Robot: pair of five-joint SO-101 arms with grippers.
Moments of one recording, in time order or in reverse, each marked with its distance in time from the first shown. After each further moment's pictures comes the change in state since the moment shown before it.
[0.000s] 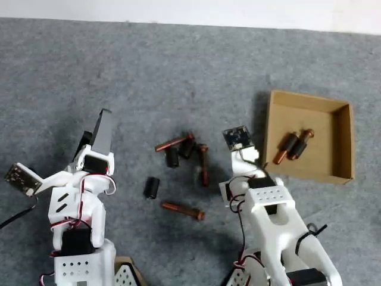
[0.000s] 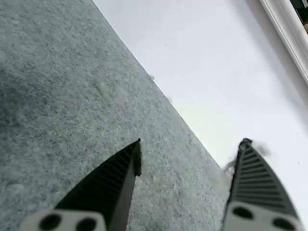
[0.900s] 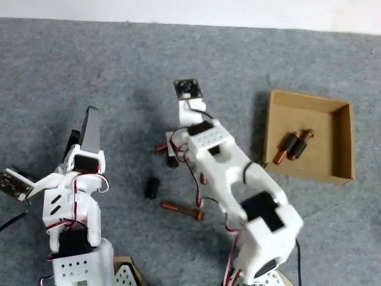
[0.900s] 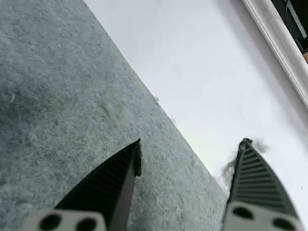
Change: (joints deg) left arm -4.3 0.0 0.0 -2.4 0.2; right arm -16.1 43.3 -50.8 3.9 -23.5
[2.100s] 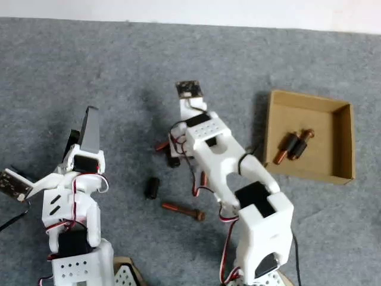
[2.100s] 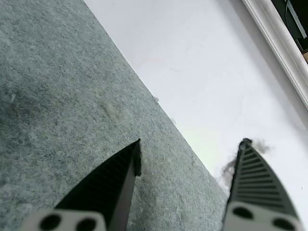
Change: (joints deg) left arm 0.0 0.0 0.0 0.0 0.0; right arm 1.3 7.4 -6.1 10.6 0.5
